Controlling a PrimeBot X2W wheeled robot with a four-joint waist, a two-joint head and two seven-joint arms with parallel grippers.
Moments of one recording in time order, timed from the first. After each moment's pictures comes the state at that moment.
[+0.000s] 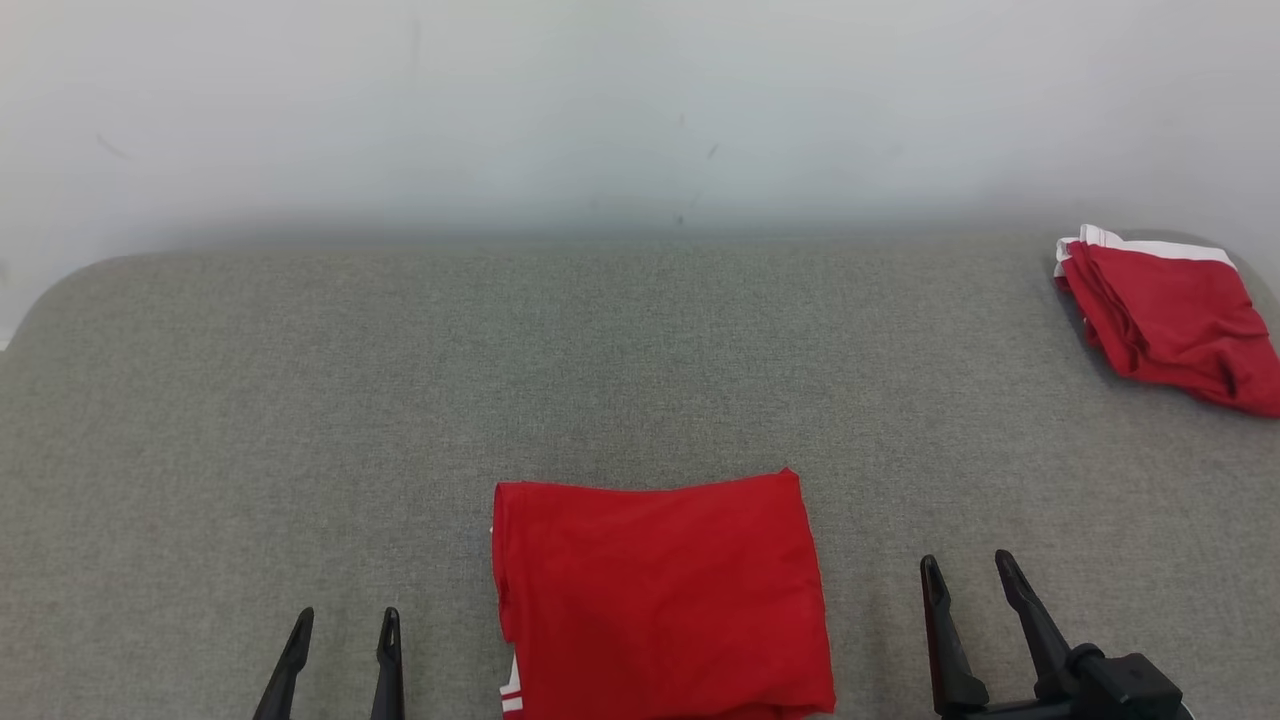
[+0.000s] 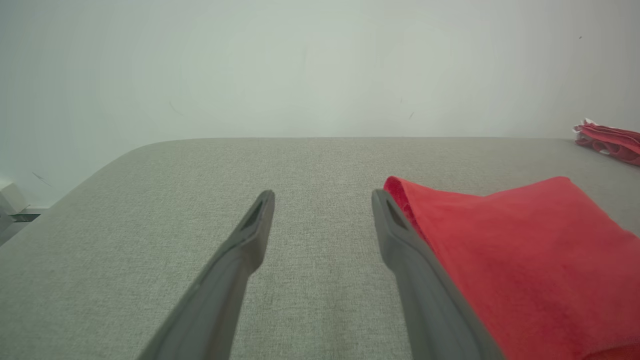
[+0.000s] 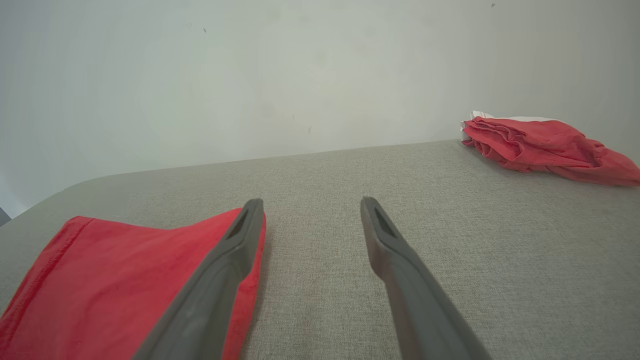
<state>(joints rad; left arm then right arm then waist) 0.10 0.05 -0.01 0.11 -0.08 -0.11 -0.26 0.06 -0.05 0.02 0.15 0.16 0.13 -0.26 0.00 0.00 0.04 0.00</state>
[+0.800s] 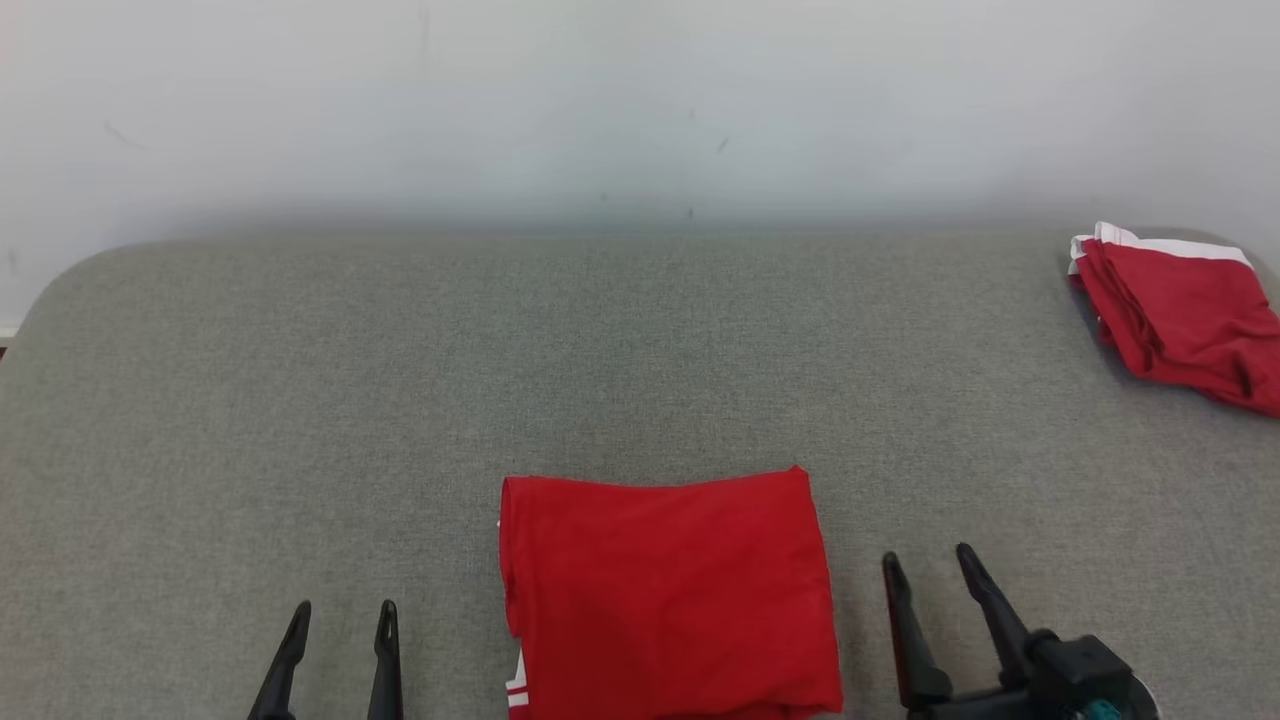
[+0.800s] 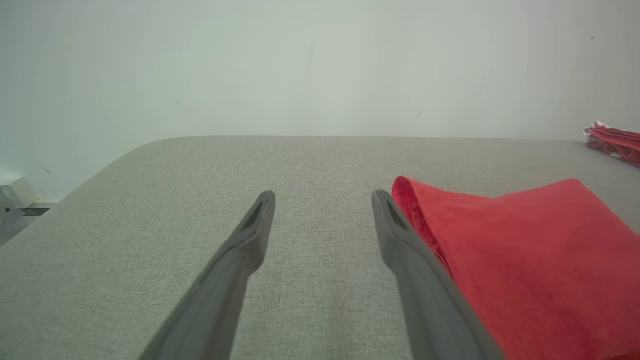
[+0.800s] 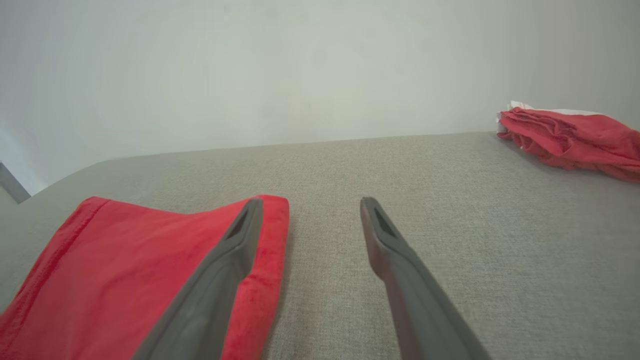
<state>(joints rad) 0.09 0.05 -0.01 0.11 -0.09 -0.10 -0.26 0.02 -0.05 0.06 0.21 0.14 0.13 -0.26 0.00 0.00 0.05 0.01</state>
